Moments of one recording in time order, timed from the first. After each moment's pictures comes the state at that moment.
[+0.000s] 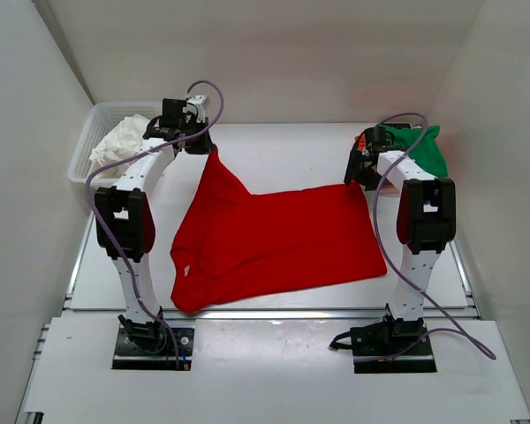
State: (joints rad) left arm -0.14 2.02 1.77 -0.48 0.32 -0.07; right arm 0.05 2.04 1.54 -0.54 0.01 0.26
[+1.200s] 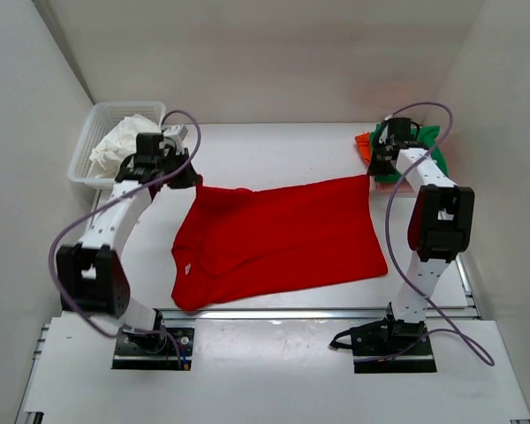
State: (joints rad) left arm -0.10 1.54 1.25 -0.42 0.35 -0.17; right arm -0.04 1.97 1.57 -0.49 -0.08 0.16
